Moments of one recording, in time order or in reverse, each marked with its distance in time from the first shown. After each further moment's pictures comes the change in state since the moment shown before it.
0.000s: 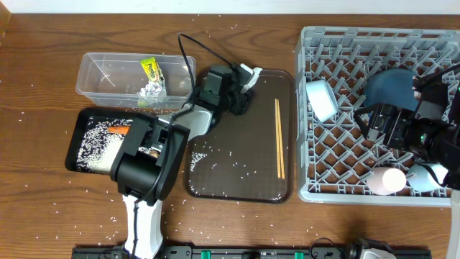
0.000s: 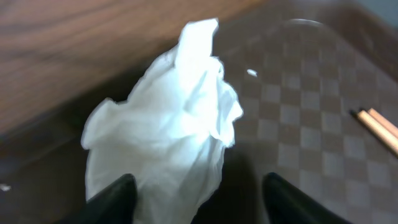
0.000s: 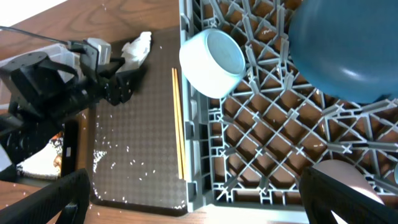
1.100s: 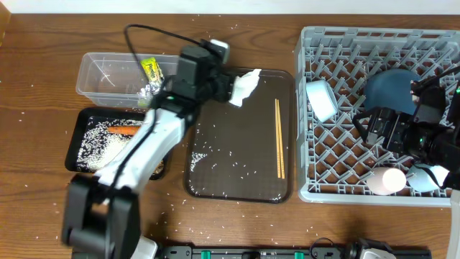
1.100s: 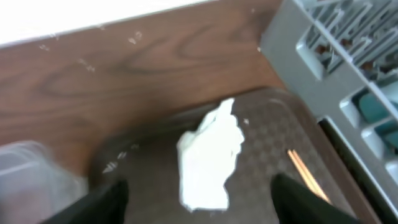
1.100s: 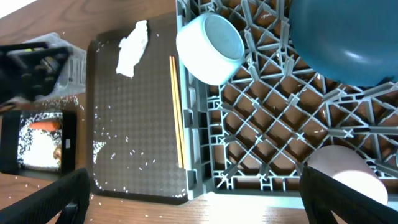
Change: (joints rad) left arm 0.034 -0.403 0.000 -0.330 -0.070 -0.193; right arm 0.000 0.000 0.000 -0.043 0.003 0.000
